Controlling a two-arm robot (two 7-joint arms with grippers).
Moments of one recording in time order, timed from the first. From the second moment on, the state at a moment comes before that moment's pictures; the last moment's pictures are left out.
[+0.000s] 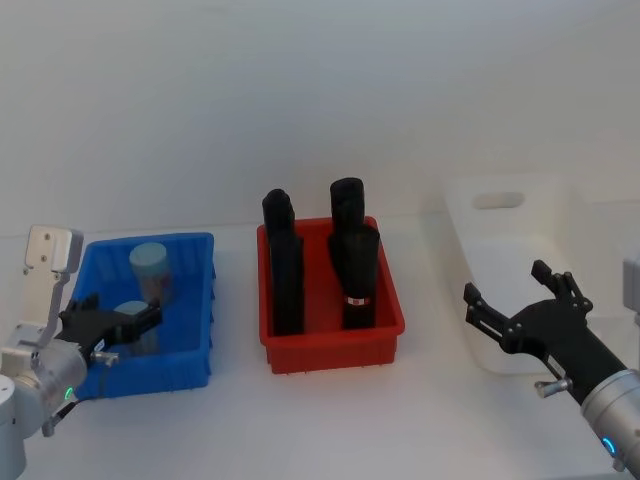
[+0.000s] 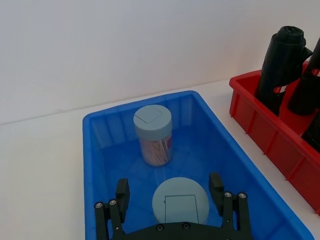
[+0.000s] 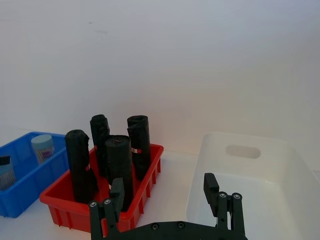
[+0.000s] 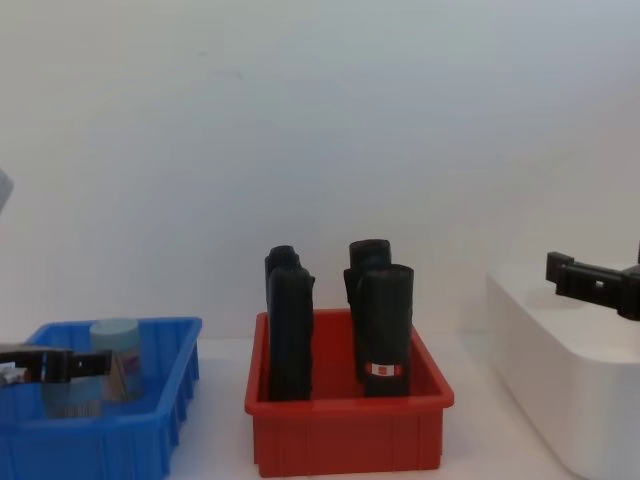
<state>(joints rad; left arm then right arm) -0.41 0.41 0.26 -1.19 -0.42 0.24 -0.10 -0.01 0.34 -0.23 -1.77 0.29 0.03 0.07</state>
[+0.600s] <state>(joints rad) -0.42 0.40 0.24 -1.15 -0.48 0.23 -0.13 -0.01 0.34 -0.23 -1.77 0.29 0.03 0.07</state>
